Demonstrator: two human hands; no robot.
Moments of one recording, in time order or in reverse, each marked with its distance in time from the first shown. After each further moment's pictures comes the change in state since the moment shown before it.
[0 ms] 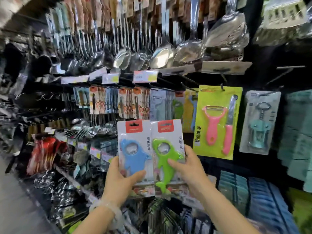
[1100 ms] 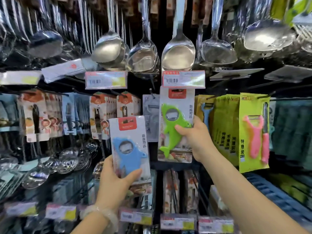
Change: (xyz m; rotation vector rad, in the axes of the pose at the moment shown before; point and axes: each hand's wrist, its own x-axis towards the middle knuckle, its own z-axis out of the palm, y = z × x) left_hand 0.249 -0.049 -0.082 -0.179 -0.414 0.070; right_hand 0.178 -0.044 0.122 -0.052 0.530 -0.120
